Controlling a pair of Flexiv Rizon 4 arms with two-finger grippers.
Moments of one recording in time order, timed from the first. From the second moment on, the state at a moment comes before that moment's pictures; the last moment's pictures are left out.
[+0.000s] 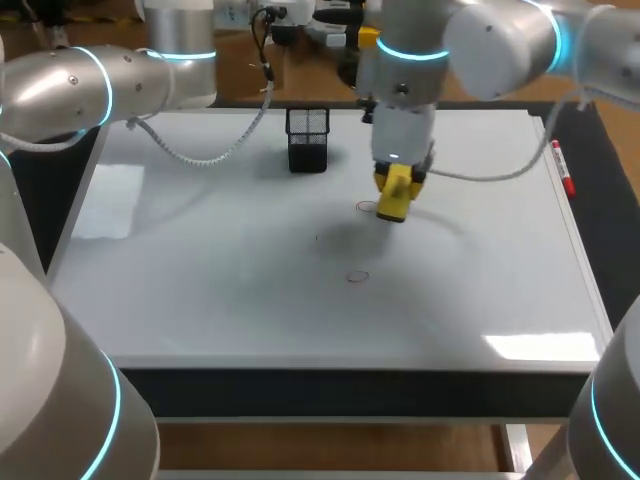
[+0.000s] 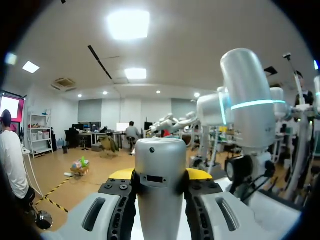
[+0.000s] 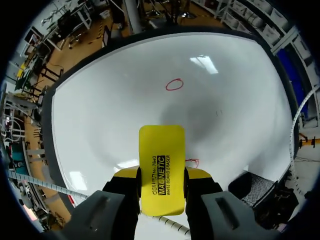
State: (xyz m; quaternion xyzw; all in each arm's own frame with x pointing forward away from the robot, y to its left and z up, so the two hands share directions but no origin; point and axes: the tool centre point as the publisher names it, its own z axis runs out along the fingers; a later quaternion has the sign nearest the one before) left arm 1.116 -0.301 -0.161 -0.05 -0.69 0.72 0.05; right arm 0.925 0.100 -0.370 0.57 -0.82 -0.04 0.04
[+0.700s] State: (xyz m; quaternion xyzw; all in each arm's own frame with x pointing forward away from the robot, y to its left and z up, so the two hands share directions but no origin) left arm 1.116 -0.301 -0.161 -0.05 -0.69 0.72 0.05; right arm 0.935 0.179 -0.399 0.64 -0.76 -0.04 0.08
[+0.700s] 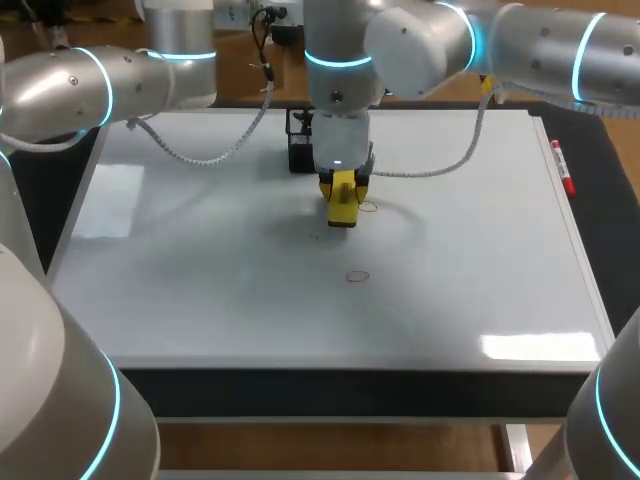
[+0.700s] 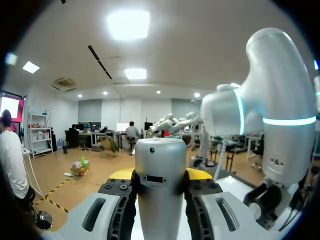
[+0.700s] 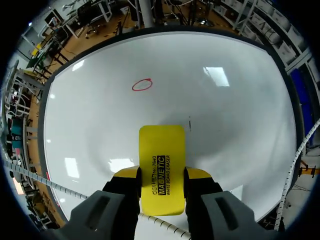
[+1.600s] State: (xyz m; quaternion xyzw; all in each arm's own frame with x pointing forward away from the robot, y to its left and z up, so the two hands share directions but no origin) left arm 1.116 -0.301 -0.161 -0.05 -0.69 0.72 0.05; right arm 0.942 0.172 -0.418 0.66 -0.75 -0.05 0.06
